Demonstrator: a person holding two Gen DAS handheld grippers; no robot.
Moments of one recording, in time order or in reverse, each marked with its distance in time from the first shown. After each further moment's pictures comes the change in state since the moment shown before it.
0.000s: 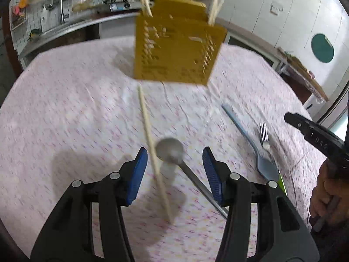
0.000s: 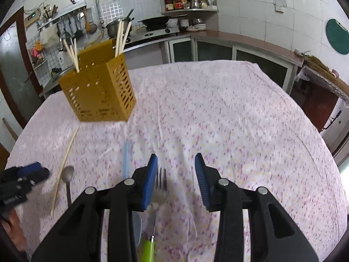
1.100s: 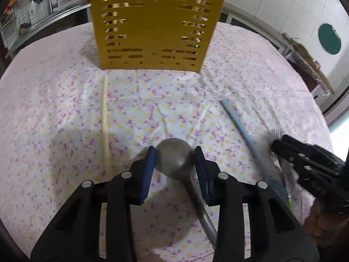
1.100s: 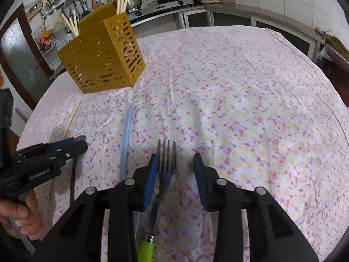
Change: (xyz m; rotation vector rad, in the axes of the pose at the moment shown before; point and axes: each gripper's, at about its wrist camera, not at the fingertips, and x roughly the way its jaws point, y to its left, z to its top) left arm 0.069 -0.026 0.037 0.001 0.105 -0.014; right arm 0.055 0.007 -0.017 -0.005 0.183 0.119
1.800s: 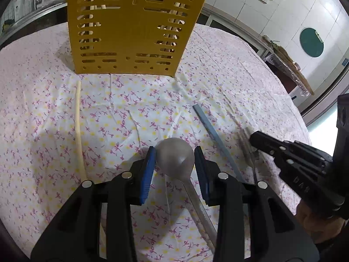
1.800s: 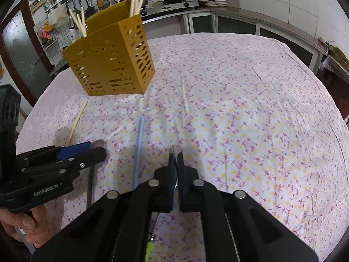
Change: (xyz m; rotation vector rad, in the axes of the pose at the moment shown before) left arm -0.003 -0.003 0.007 0.010 0.001 -0.163; right arm -0.006 0.024 0.014 -0.045 0.003 -0.013
